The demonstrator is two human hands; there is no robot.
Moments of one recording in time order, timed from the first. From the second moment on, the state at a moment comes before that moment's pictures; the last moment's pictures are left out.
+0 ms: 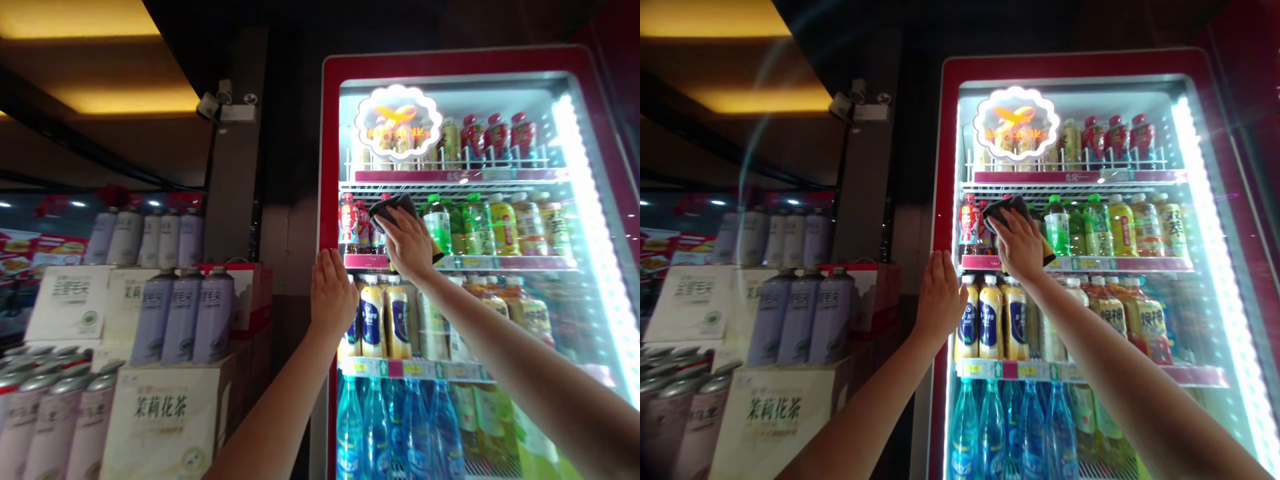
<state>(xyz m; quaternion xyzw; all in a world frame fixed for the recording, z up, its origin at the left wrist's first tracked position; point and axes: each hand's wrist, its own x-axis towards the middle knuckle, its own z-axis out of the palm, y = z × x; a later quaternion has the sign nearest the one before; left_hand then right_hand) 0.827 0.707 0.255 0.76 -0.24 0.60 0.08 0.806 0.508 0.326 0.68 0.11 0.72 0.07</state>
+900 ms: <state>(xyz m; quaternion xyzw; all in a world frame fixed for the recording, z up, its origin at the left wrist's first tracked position) 0.829 0.710 0.256 0.73 -0.33 0.59 -0.02 0.785 0.459 0.321 0.68 0.12 0.71 0.09</state>
